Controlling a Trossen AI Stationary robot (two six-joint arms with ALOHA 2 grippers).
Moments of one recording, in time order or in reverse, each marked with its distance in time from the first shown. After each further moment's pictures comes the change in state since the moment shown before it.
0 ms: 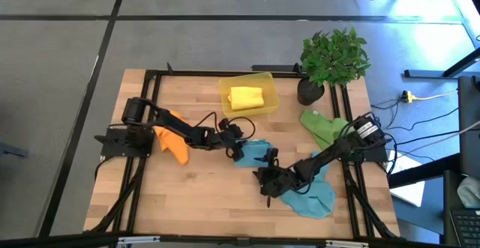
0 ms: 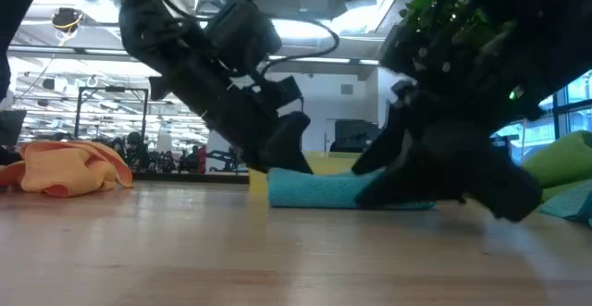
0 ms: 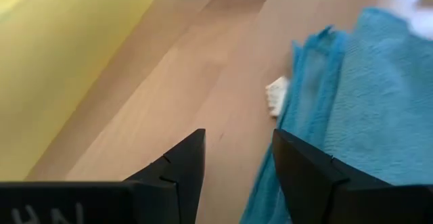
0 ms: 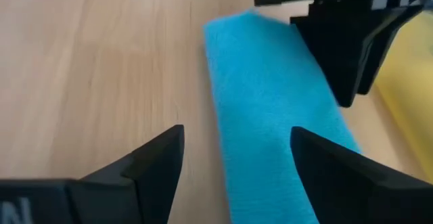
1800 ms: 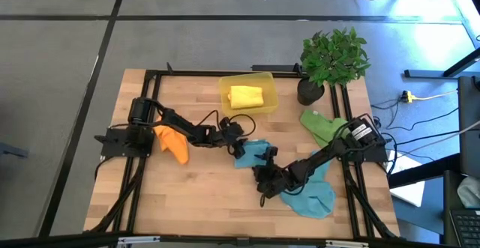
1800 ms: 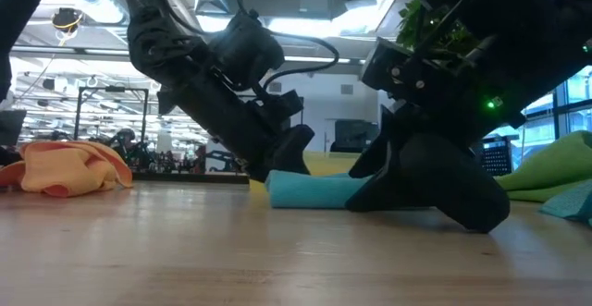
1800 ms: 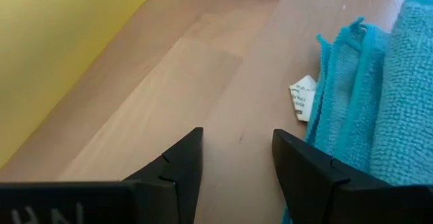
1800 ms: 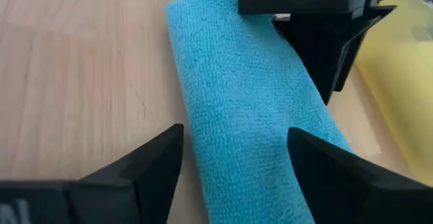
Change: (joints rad) left arm 0.028 0.058 0.001 0.045 0.047 -0.023; right arm -0.031 0.067 0.070 -0.168 0.064 0.084
